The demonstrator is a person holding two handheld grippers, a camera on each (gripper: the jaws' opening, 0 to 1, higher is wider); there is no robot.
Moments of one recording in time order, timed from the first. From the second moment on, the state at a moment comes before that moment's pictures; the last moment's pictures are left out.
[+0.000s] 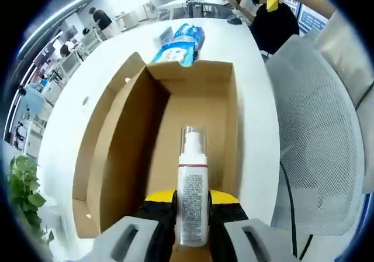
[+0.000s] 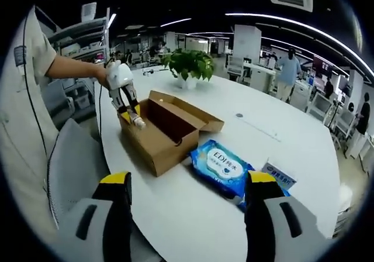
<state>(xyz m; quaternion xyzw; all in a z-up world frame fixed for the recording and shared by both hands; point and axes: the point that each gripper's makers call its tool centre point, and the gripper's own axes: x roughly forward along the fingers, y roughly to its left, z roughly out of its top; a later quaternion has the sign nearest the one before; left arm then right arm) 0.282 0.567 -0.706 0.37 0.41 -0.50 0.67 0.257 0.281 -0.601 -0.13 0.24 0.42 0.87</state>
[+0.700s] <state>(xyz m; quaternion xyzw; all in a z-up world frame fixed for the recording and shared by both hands) 0.261 0.513 -0.645 0.31 0.33 -0.53 0.72 0.259 0.334 -0.584 -0.14 0.18 0.49 0.84</state>
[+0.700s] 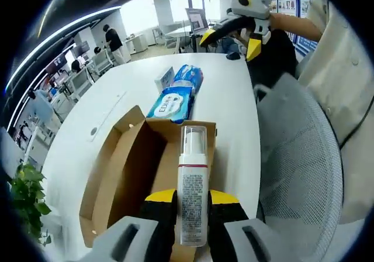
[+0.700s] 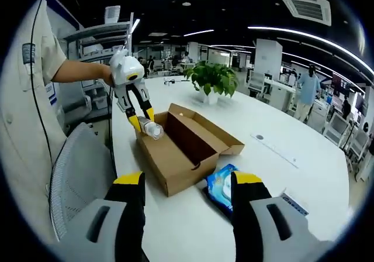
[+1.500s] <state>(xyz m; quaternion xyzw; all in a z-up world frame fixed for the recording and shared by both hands) 0.225 0.455 -0.631 0.29 0.30 -0.59 0.69 0.236 0.381 -0.587 -0.16 0.17 0.57 0.79</state>
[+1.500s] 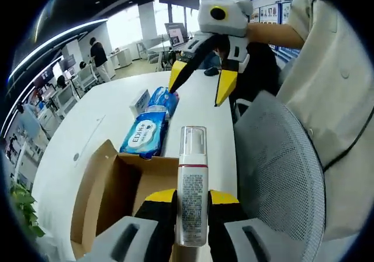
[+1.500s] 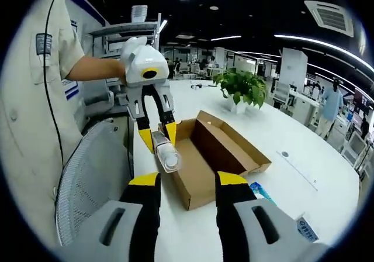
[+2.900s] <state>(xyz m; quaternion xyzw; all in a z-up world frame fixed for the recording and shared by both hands) 0.213 0.420 -0.615 0.28 0.22 -0.65 0.67 0.209 0.411 -0.585 -0.24 0.15 0.64 0.72</state>
